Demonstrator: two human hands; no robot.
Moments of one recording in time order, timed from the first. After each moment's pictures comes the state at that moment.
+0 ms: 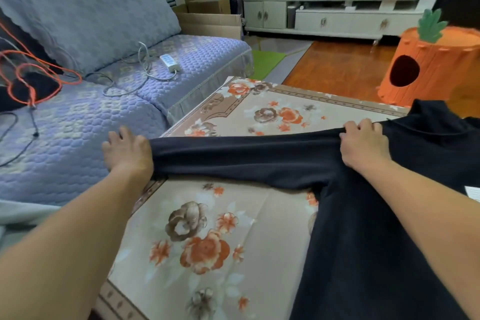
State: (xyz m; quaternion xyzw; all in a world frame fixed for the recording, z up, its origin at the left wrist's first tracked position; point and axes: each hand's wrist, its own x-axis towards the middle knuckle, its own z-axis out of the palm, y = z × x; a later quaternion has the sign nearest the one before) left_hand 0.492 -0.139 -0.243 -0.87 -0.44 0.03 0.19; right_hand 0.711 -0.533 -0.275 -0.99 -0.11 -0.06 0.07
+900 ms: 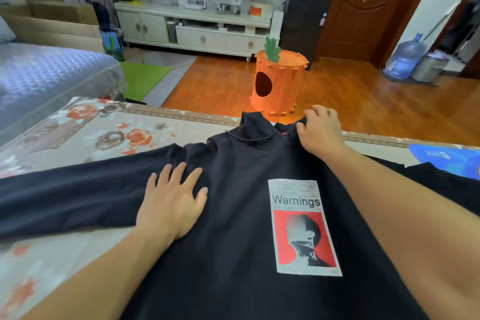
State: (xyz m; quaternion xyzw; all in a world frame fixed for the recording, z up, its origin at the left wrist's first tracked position) left_hand 0.603 -0.479 -0.292 -1.00 -0.03 -0.02 -0.04; right_hand 0.764 -0.788 -0.214 -0.99 -0.02 -0.15 0.06
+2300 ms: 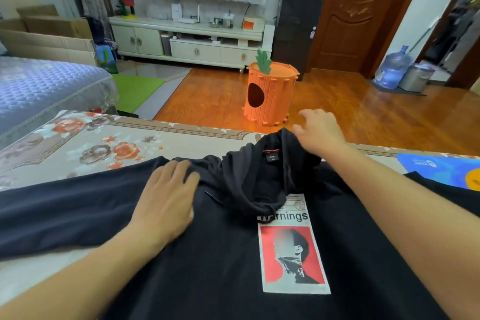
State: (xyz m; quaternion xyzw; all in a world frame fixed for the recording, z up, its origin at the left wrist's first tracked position) left_hand 0.618 -0.492 -0.266 -0.98 0.11 -0.18 0.02; right_hand 0.744 -0.792 -0.163 -0.98 0.03 -0.10 0.14
